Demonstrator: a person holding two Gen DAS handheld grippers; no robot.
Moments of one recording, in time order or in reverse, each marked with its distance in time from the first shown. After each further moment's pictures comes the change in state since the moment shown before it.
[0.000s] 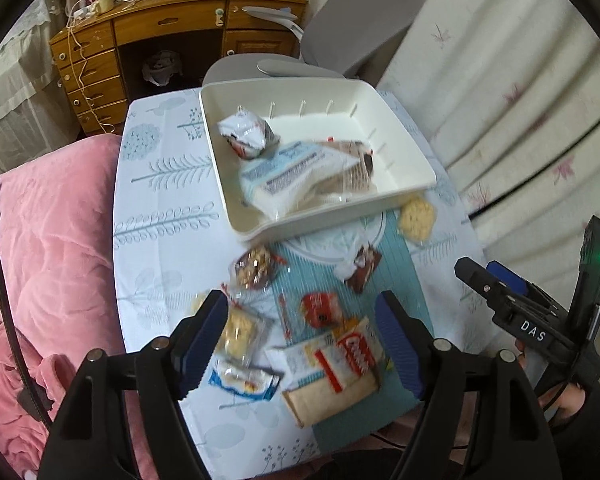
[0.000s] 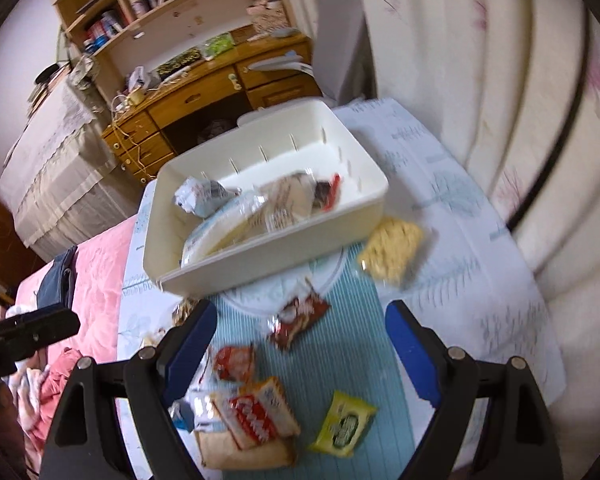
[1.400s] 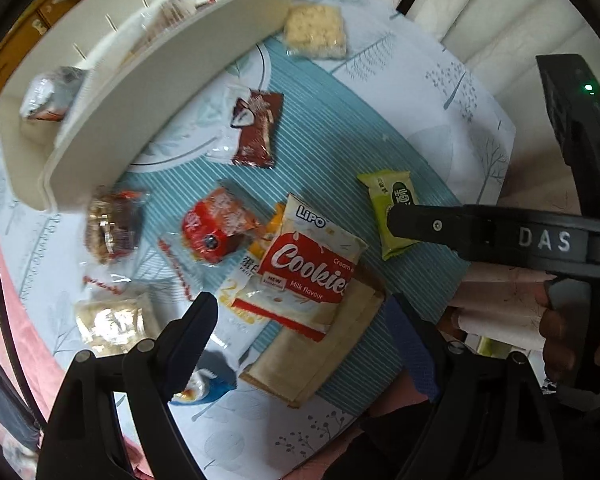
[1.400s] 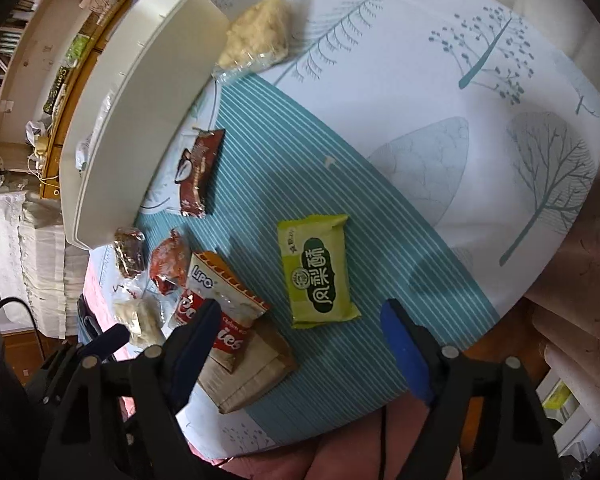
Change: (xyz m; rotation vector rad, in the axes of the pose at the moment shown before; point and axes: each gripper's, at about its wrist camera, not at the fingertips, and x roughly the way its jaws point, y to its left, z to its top) left arm 0.140 -0.096 -0.058 0.536 0.415 -0.030; right arm 0.070 -0.067 -0.113 0.569 0.390 0.034
